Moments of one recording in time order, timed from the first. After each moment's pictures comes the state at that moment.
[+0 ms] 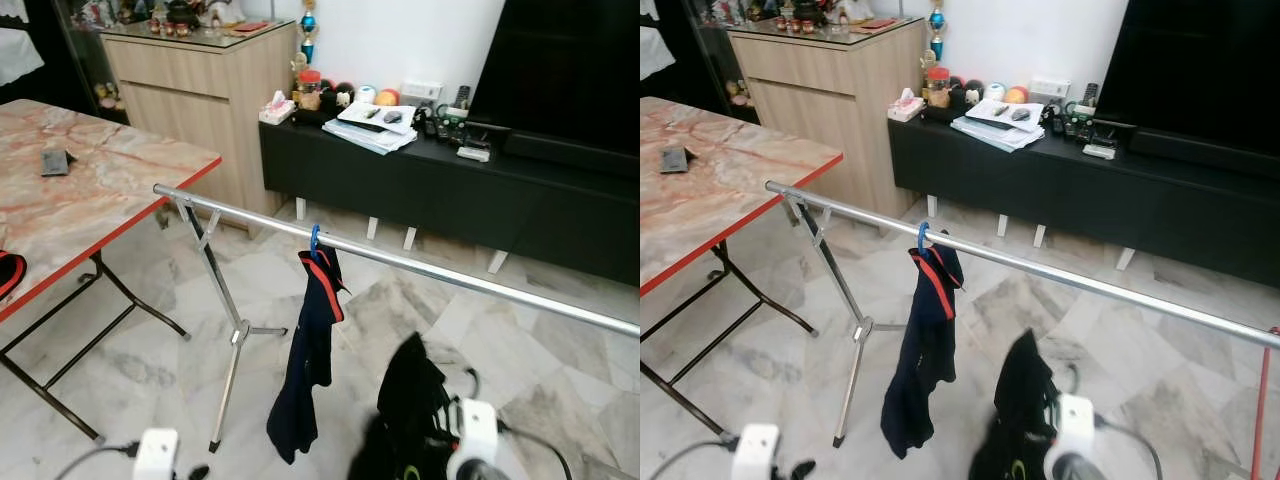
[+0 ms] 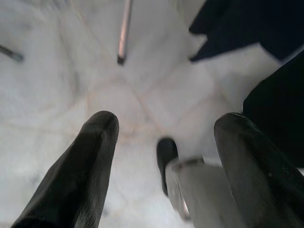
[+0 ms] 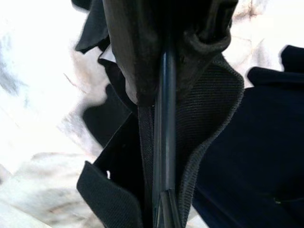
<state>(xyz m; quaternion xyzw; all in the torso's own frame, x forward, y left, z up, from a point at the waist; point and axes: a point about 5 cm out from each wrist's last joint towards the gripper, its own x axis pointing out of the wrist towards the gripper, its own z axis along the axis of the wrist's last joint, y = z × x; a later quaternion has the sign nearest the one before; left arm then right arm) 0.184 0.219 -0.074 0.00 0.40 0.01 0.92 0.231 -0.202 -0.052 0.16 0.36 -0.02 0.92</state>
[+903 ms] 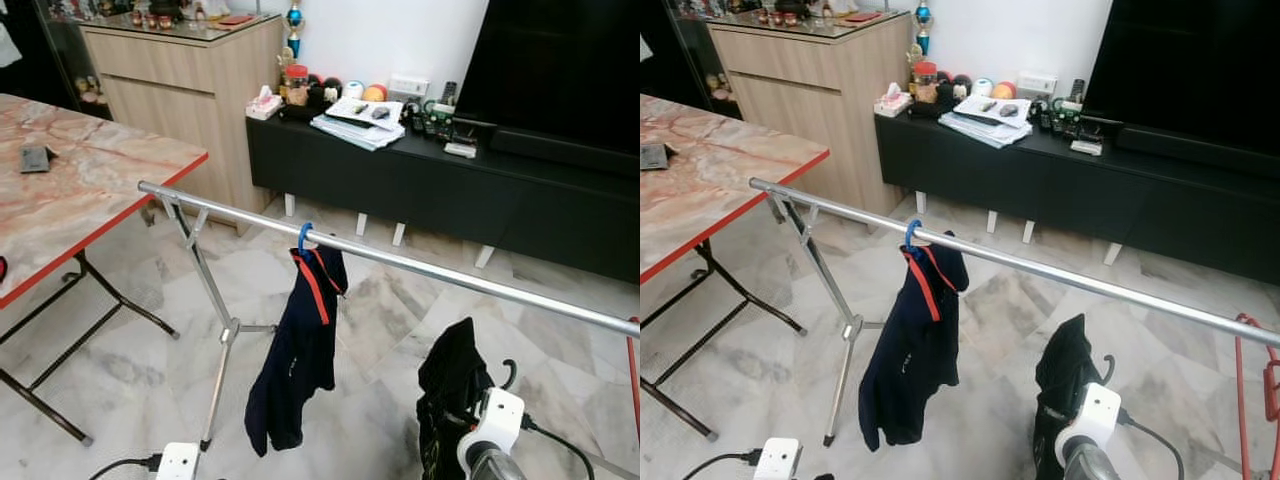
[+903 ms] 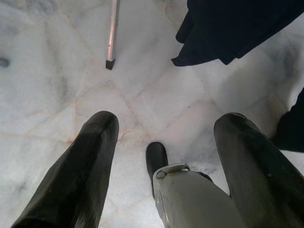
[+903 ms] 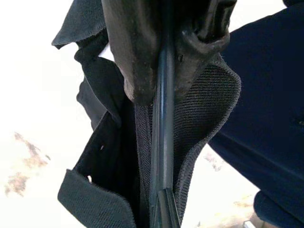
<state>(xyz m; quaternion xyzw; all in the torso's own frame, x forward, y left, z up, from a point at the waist) 0.193 0.209 -0.071 -0.01 0.38 0.02 0.92 0.259 -0.208 -0.032 0.18 0.30 -0.12 0.93</state>
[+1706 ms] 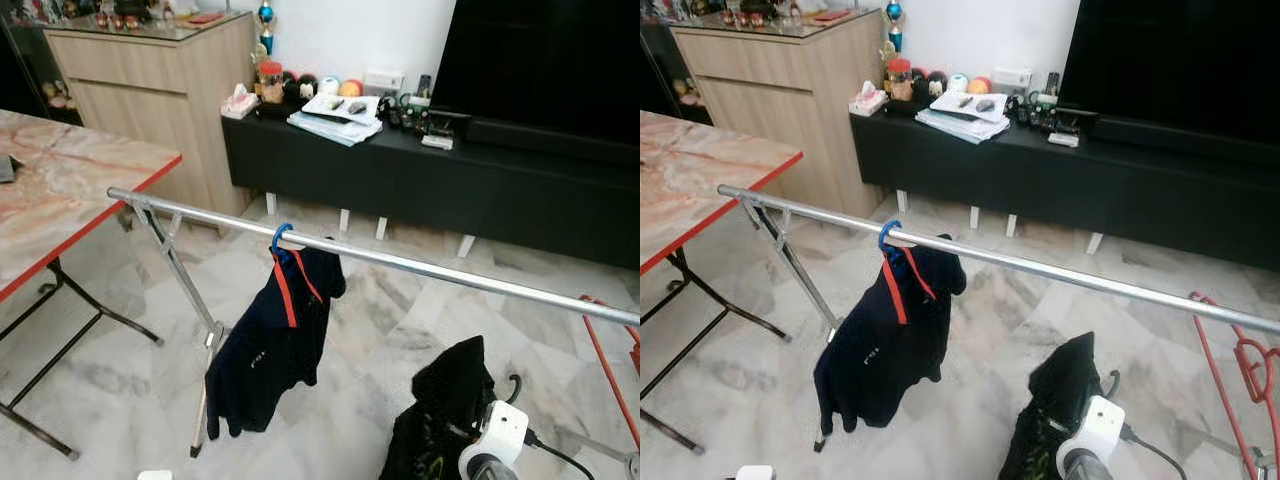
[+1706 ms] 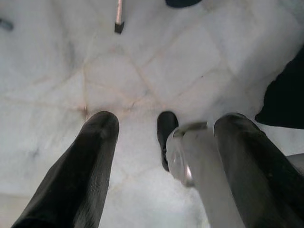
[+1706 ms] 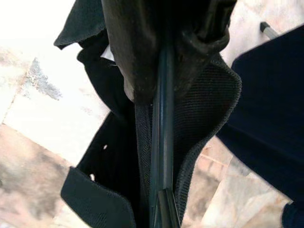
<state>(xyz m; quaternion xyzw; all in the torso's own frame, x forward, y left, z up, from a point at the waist) 0.166 0.227 -0.082 -0.01 0.43 0.04 0.90 0.249 -0.208 -0.040 0.18 0.32 -0.15 0.92</state>
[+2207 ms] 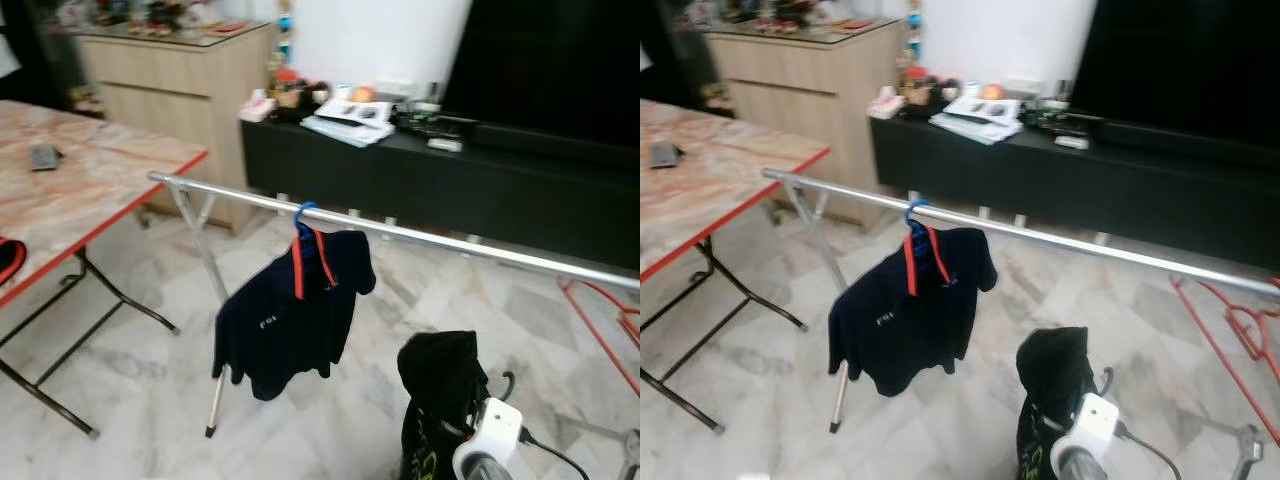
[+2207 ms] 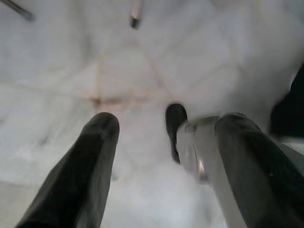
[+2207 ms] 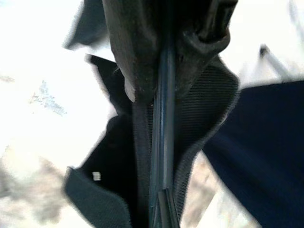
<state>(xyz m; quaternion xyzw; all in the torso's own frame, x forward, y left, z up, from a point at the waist) 0.170 0.232 -0.078 0.00 0.42 0.04 0.90 0.241 -0.207 -0.046 0.18 0.33 -0.16 0.91</state>
